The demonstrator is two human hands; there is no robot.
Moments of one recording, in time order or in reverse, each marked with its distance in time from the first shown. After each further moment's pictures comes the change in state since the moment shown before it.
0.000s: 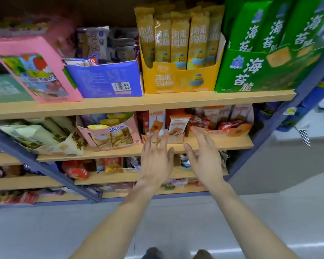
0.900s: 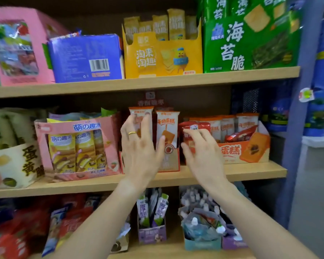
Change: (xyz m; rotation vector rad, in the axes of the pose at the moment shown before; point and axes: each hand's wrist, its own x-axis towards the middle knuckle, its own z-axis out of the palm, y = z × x) left_hand 0.071 -0.045 0.132 0.044 0.872 0.195; right_hand 0.055 0.127 0.122 -0.050 0.505 -0.400
